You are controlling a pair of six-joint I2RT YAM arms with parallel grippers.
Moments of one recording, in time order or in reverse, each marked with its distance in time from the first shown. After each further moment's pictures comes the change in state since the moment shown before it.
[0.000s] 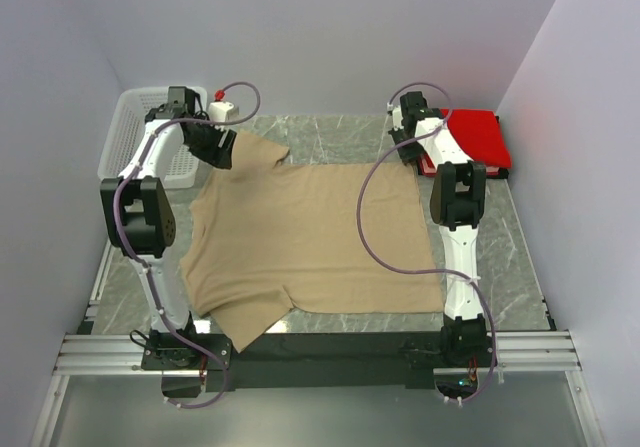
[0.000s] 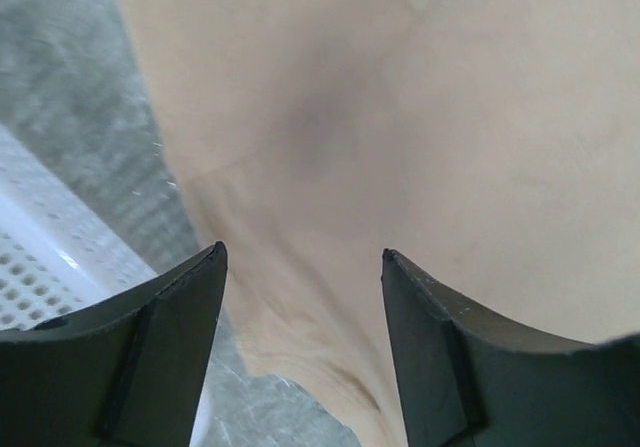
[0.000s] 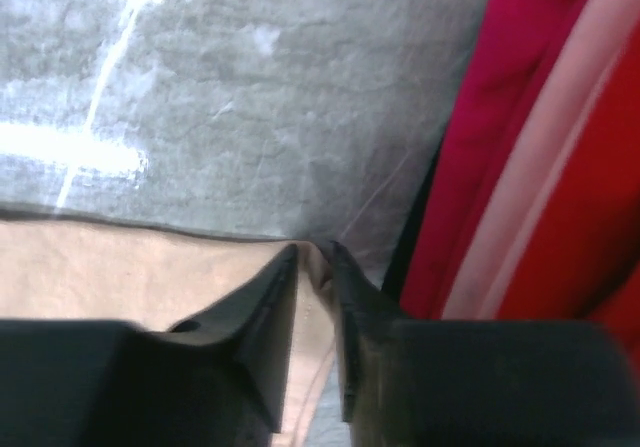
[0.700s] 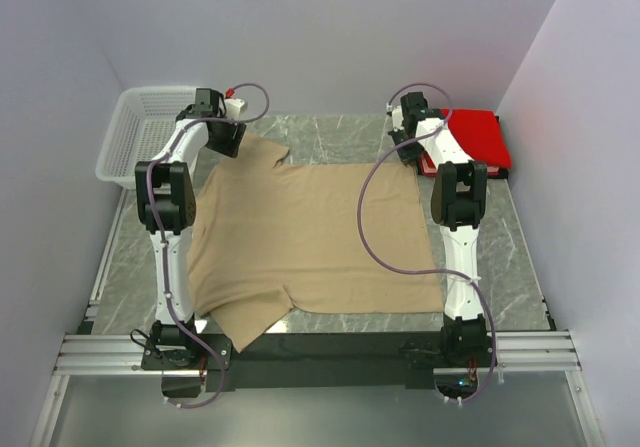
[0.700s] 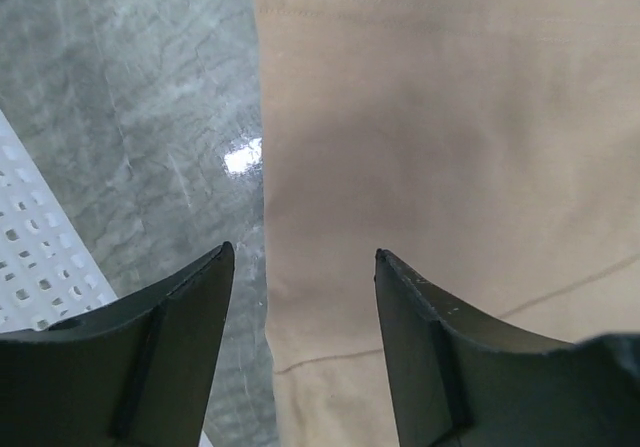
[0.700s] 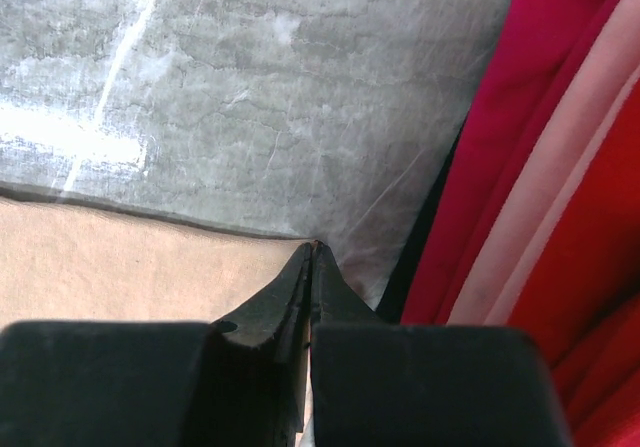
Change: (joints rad) left arm -0.051 0.351 0.274 0.218 -0.264 -0.180; right arm -0.002 -0.011 -0.022 0.000 -0.035 -0.028
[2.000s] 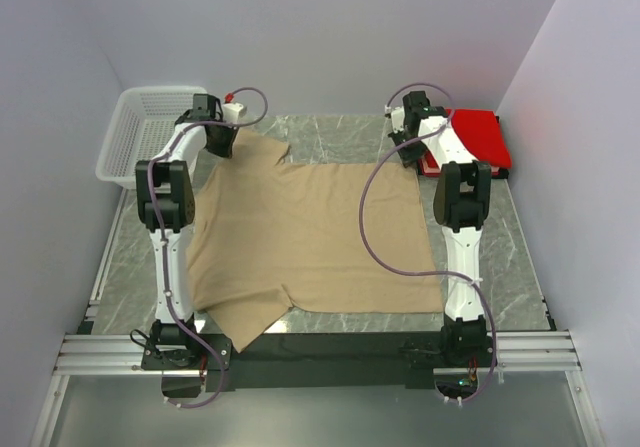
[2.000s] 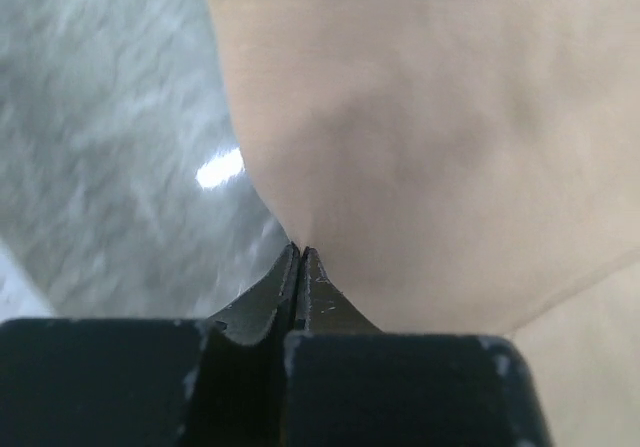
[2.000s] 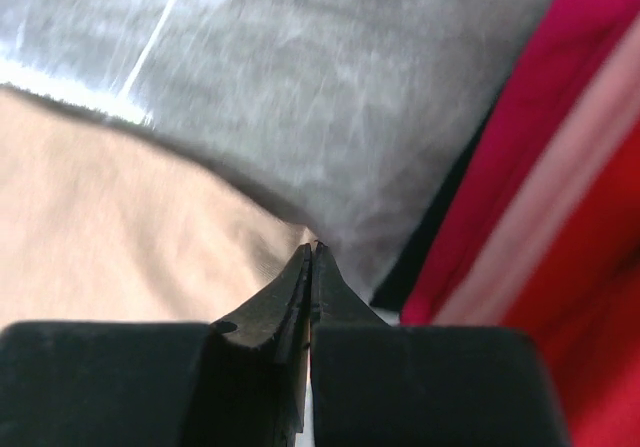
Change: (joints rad) left arm 0.013 0.067 0.007 0.056 0.081 0.015; right arm -0.003 -0.038 -0.020 -0.059 -0.061 -0.064
